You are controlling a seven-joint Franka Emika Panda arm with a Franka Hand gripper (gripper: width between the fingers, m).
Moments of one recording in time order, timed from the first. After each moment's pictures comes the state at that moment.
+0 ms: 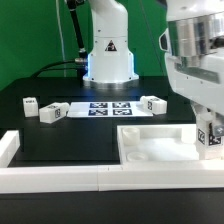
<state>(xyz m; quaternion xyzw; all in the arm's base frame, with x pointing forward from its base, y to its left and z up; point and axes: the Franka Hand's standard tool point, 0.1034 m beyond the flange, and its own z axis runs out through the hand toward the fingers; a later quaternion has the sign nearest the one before) 0.630 0.114 0.071 -0.75 0.65 0.04 0.09</state>
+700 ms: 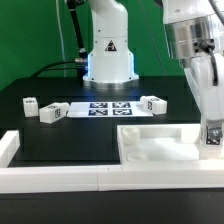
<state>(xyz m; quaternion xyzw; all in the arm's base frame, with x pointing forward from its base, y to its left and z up) 0.627 0.117 0.068 -0.71 0.69 0.04 0.09</state>
